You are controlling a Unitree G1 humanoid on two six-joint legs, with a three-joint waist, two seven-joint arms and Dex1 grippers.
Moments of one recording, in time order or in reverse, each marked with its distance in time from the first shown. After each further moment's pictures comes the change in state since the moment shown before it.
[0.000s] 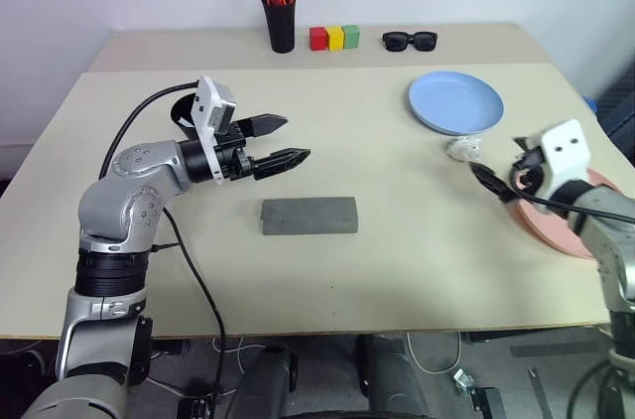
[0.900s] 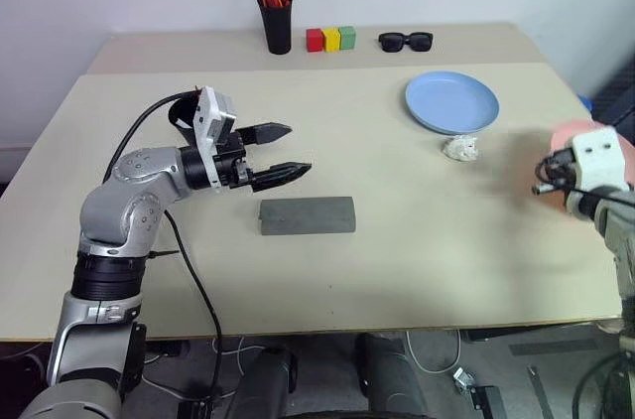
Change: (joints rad) left arm 0.011 -0.034 -0.030 0.016 0.029 -0.119 0.081; right arm -0.292 0.011 0.041 0.292 -0.140 -0.026 -0.143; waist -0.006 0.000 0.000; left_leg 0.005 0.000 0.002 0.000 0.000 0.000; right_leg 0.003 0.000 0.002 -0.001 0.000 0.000
